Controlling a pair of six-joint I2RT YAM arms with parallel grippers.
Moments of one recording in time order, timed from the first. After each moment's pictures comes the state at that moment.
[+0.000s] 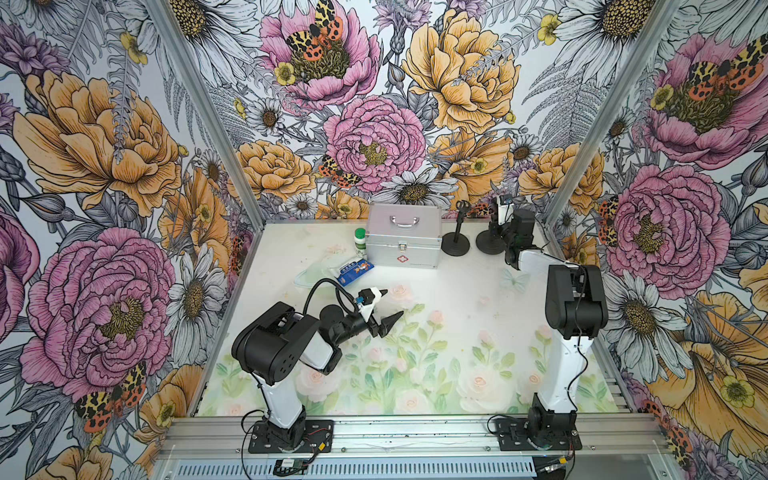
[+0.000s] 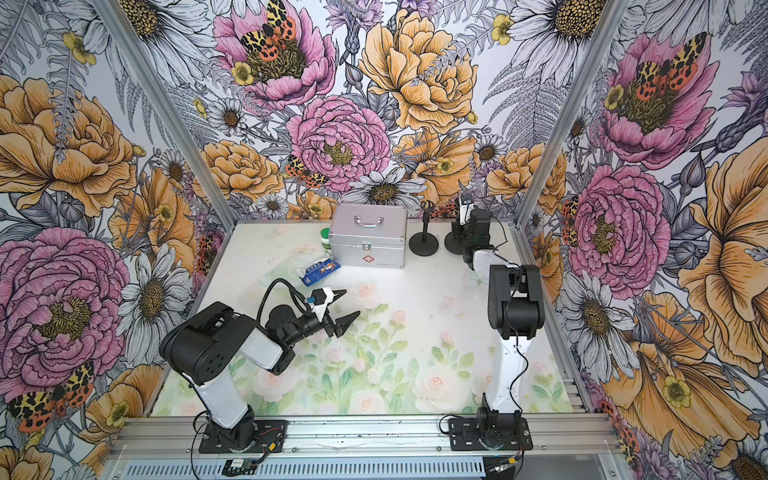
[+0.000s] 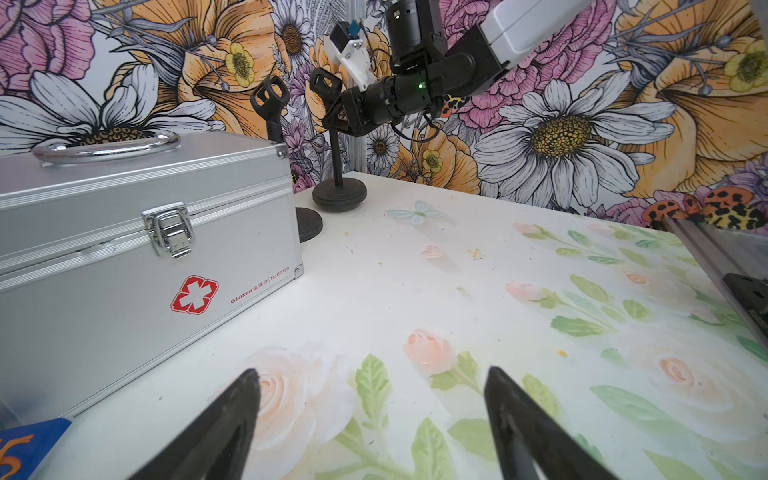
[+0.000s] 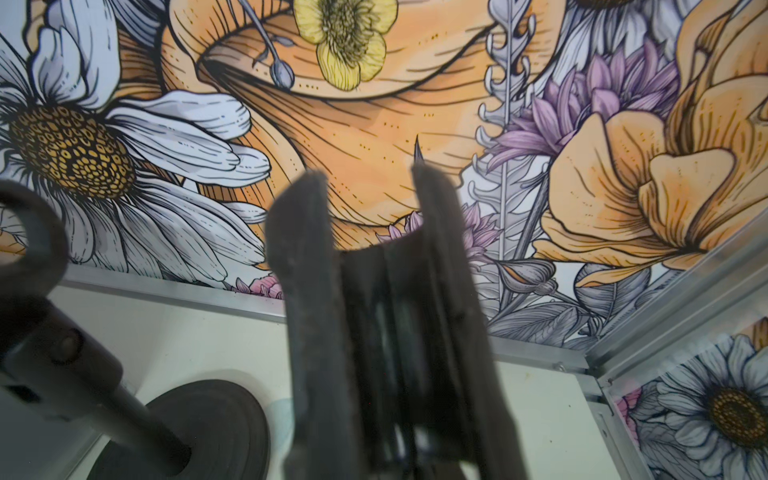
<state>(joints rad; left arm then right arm) -0.47 1.77 0.33 1.40 0.54 -0.01 -0.03 2.11 1.43 0.39 -0.08 -0.17</state>
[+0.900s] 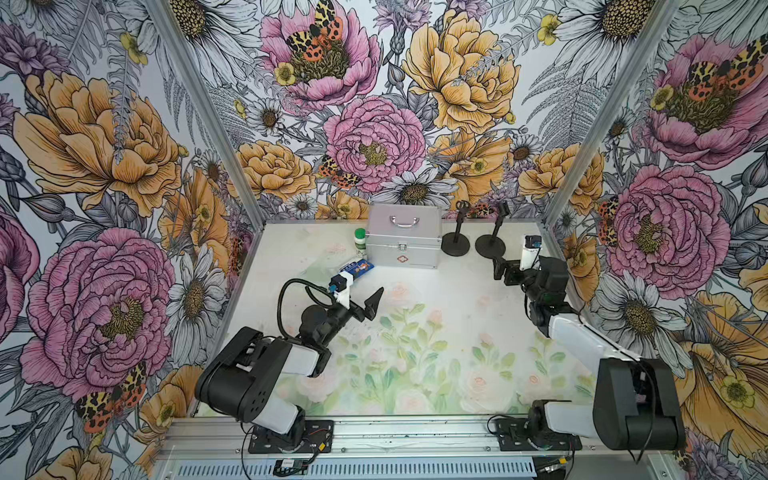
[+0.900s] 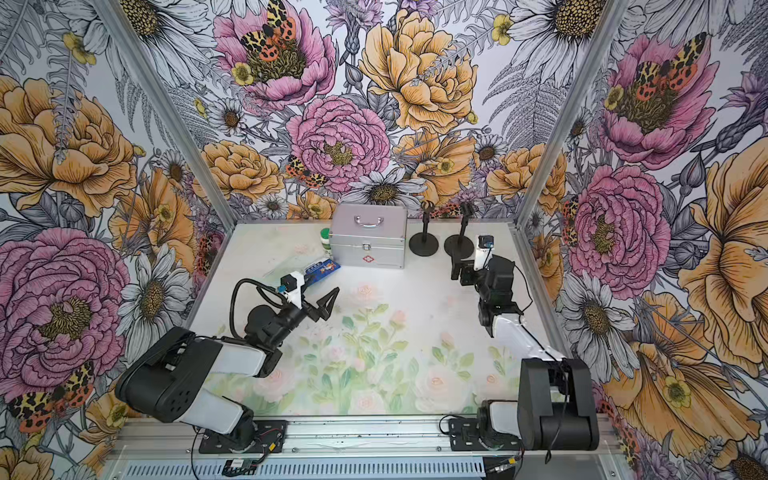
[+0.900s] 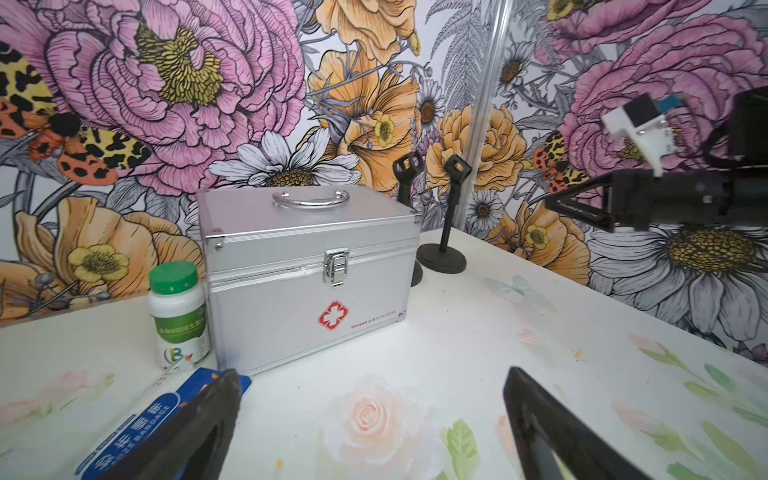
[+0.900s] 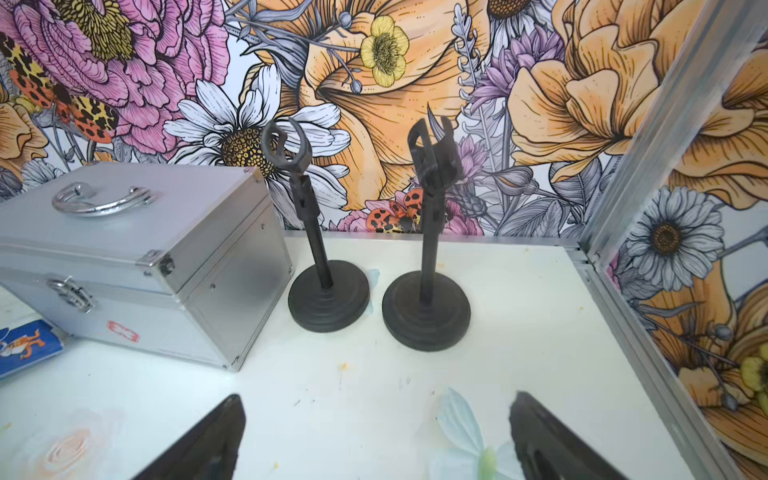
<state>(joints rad) -0.37 1.46 0.30 1.20 0.24 -0.16 -0.04 1.25 0.61 0.36 -0.17 0.02</state>
